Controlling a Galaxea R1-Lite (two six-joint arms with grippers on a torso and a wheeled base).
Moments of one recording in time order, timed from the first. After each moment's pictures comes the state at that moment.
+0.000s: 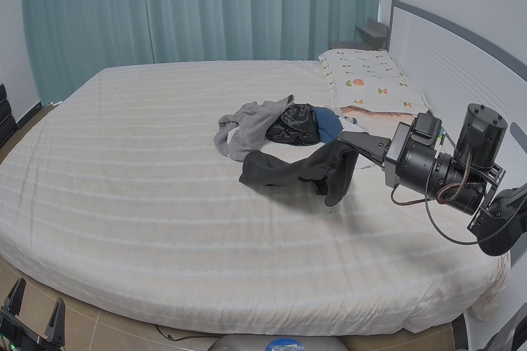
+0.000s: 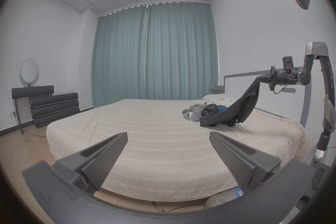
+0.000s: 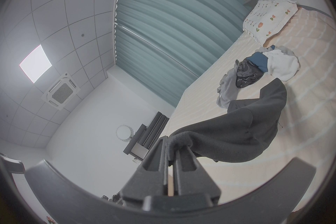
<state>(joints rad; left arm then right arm) 0.00 0.02 -0.02 0.00 0.02 0.00 0.49 1.71 -0.67 -1.10 0.35 0.89</state>
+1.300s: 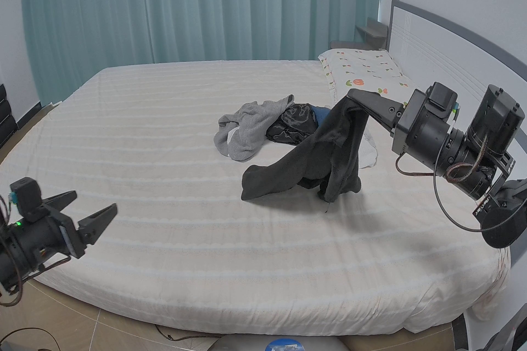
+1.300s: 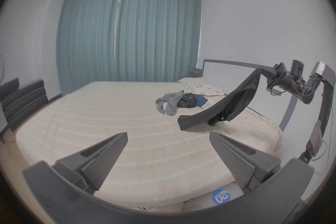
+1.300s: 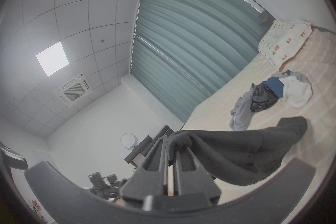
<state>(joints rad) -0.22 1.17 -0.34 -0.54 -0.06 -0.09 0.50 1.69 -0.74 -1.22 0.31 0.83</state>
